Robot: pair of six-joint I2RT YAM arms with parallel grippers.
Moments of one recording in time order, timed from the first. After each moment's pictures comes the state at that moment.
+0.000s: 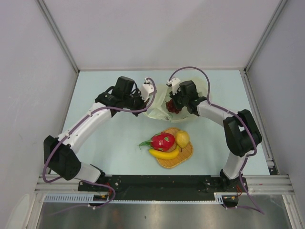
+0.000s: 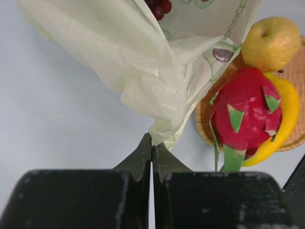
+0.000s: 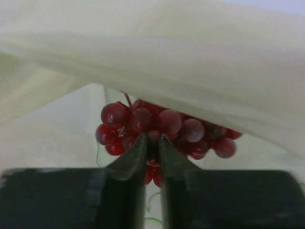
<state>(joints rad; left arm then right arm) -0.52 1.43 1.30 -0.65 0.37 0.38 0.49 1.78 1.19 -0.04 -0.11 -0.17</state>
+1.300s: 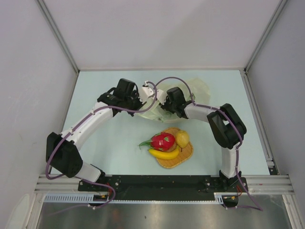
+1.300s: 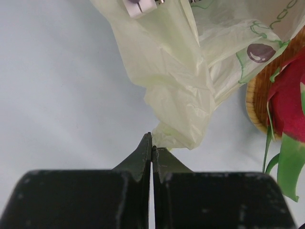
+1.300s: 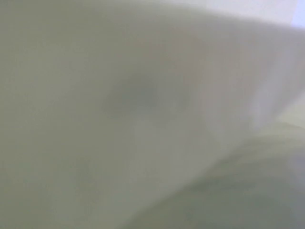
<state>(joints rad) -0.50 1.47 1.27 -0.67 0.16 0.48 0.59 1.98 1.24 0.03 0.02 -0.58</state>
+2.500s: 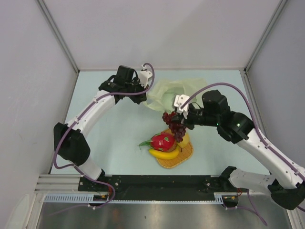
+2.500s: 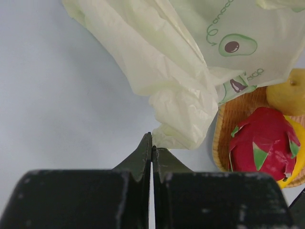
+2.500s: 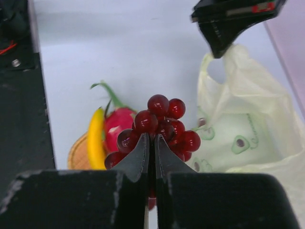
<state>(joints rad) -0.44 1.61 1.49 -0.66 0.34 0.27 0.76 1.07 1.24 -0.59 -0.39 -0.43</state>
